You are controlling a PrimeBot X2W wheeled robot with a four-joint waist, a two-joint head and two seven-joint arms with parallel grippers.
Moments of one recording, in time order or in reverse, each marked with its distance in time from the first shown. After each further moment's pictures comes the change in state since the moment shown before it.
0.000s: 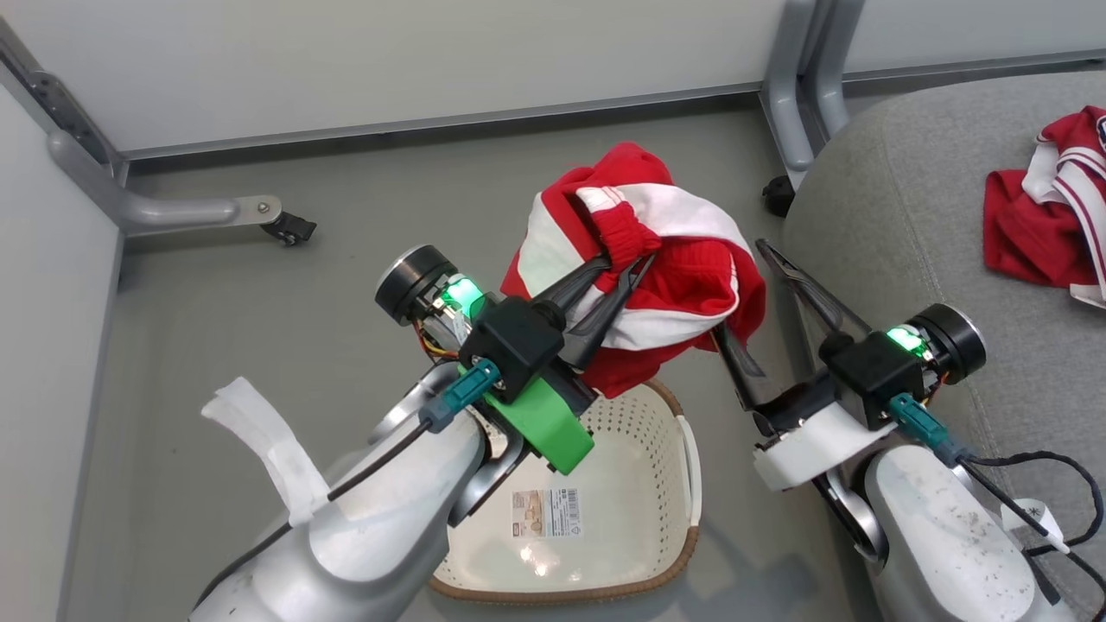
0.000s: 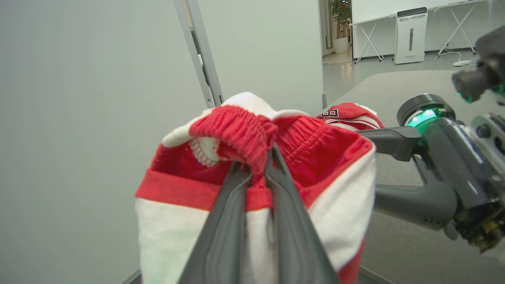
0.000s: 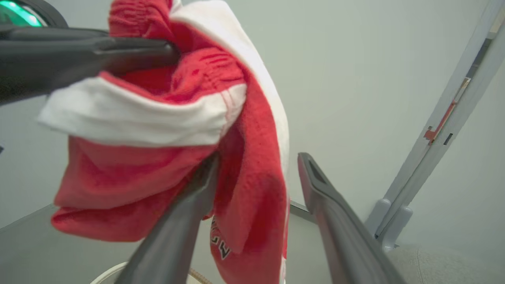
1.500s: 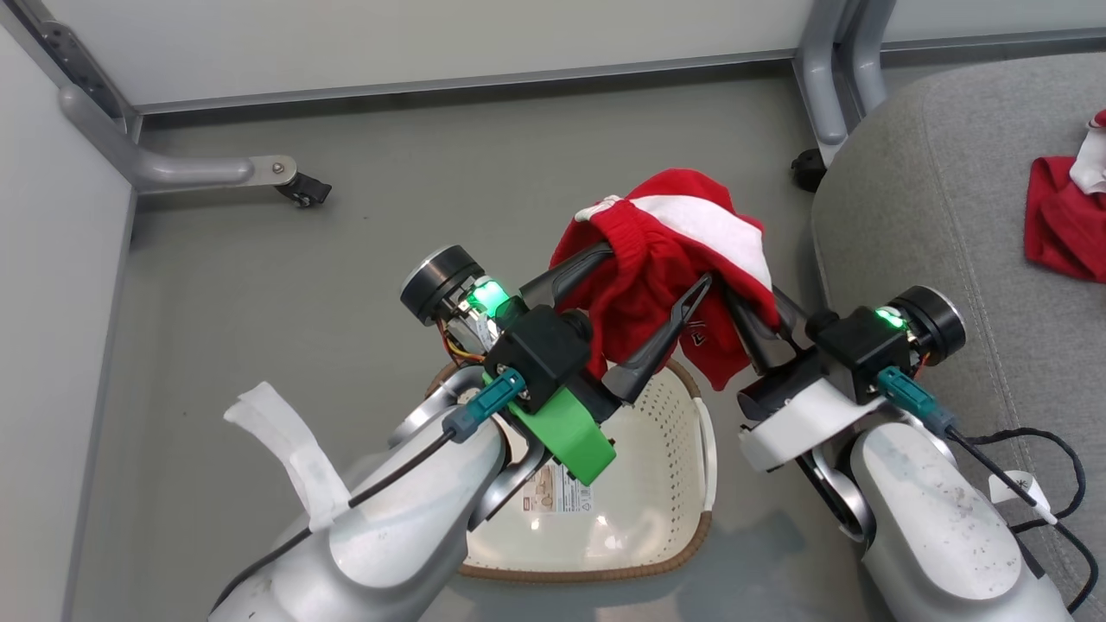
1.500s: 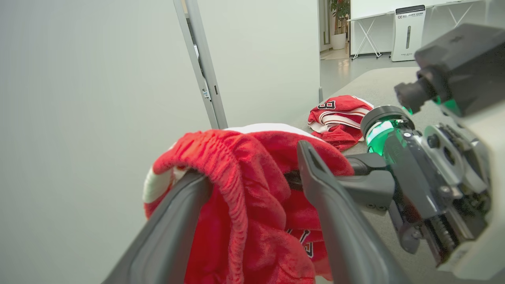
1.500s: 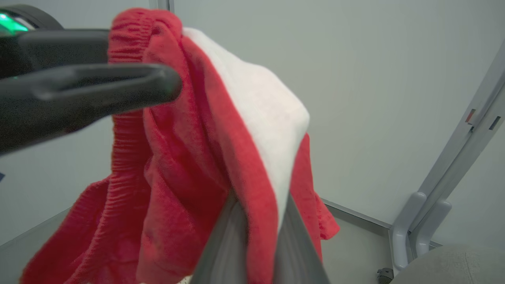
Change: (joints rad) left arm 0.005 -0.036 -0.002 -0.006 0.038 -0.025 -0.002; right arm -0.068 0.003 0.046 0.065 0.060 0.000 0.000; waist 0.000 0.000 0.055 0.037
